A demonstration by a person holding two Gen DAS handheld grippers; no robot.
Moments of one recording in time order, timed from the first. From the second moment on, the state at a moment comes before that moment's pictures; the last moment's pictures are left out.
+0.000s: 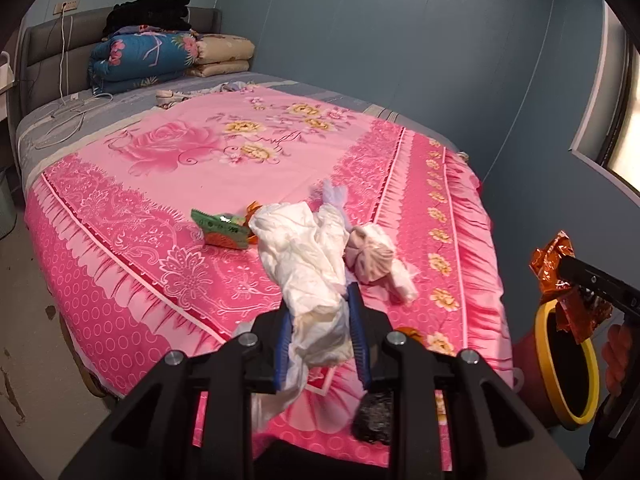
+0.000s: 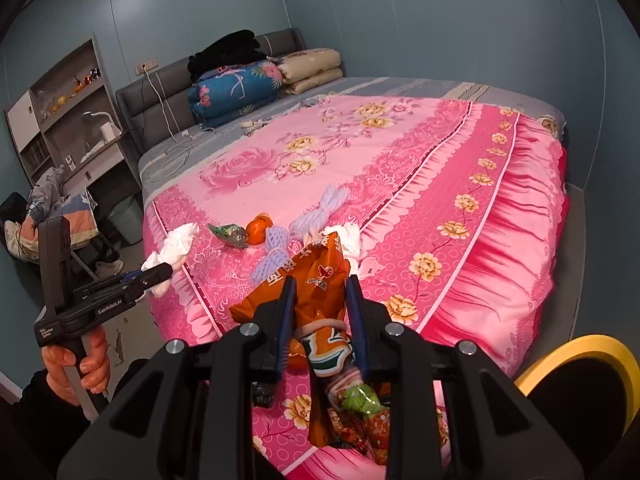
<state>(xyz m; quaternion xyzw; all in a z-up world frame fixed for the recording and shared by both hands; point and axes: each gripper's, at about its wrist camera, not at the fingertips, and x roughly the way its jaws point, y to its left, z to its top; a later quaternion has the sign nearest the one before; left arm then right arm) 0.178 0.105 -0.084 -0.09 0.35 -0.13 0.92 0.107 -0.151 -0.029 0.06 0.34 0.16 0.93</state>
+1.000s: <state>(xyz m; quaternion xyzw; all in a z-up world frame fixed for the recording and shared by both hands) 0.126 -0.092 -0.030 -0.01 0.34 -0.32 0.89 0.022 -0.327 0.045 0.15 0.23 0.00 0.96</state>
